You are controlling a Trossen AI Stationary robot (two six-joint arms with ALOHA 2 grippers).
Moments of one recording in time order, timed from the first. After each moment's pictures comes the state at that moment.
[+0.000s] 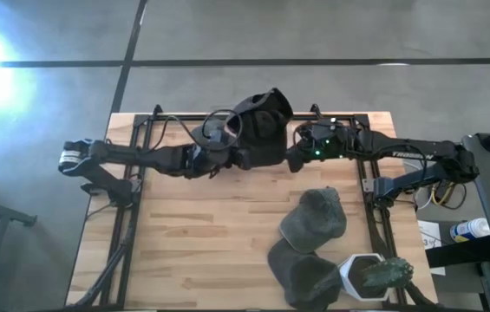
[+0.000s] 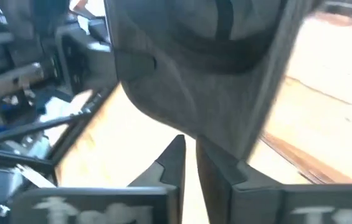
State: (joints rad) left arm 0.04 1.45 1.14 -0.14 -0.51 -1.01; right arm -0.20 1.19 1.04 -0.41 0.00 0.80
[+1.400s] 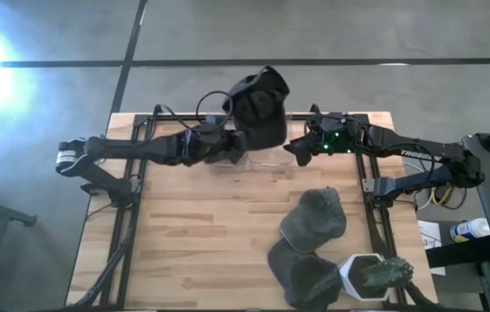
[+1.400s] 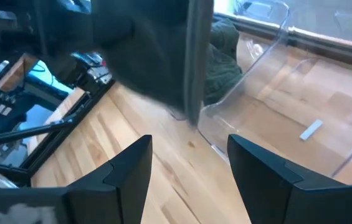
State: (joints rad) left arm 0.15 1.42 1.14 -0.02 -0.44 -0.97; right arm -0.27 1.12 1.02 -0.44 0.02 0.69
